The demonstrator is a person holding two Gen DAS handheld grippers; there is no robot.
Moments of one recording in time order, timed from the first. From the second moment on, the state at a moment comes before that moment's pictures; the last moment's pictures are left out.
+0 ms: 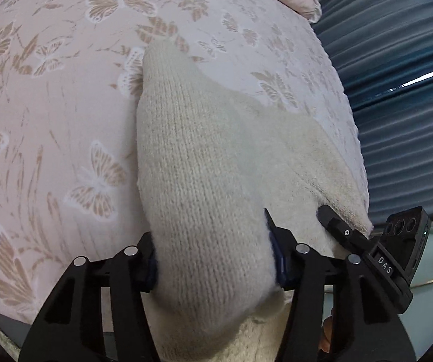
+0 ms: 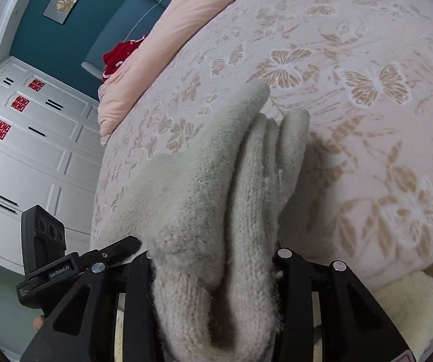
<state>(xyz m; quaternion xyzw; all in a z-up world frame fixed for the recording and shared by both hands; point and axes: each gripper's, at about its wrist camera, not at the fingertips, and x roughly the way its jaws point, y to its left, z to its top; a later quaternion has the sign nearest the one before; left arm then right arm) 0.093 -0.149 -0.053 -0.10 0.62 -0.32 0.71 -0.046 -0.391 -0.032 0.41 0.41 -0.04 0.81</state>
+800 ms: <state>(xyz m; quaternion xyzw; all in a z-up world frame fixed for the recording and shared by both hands) -0.002 -0.008 0.258 -0.13 0.26 -0.47 0.84 -0.108 -0.264 0.263 0.22 0.11 0.09 0.96</state>
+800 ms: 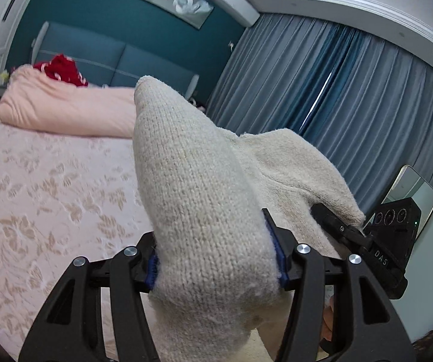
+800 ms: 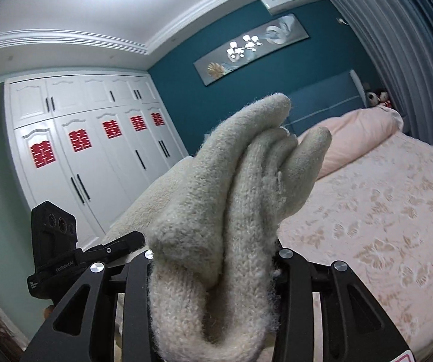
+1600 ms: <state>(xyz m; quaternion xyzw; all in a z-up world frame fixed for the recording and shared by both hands) 0.080 0.140 -0.036 -0.12 0.47 -0.18 0.85 0.002 -0.203 -0.034 0.26 0.43 -0.02 0.86</state>
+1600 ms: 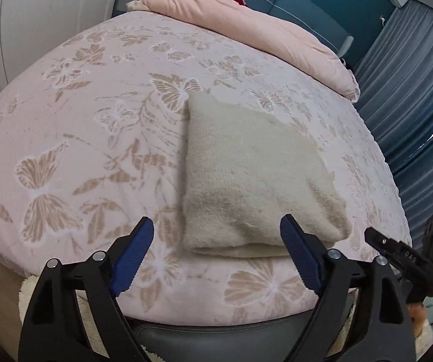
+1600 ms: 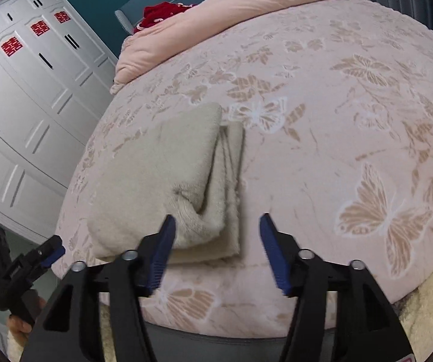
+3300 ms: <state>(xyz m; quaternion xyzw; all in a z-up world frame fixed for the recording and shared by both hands) 0.102 0.049 -0.102 0.04 0.55 -0.13 0.82 0.061 -0.172 -0.084 0.11 0.52 -0.04 0.85</state>
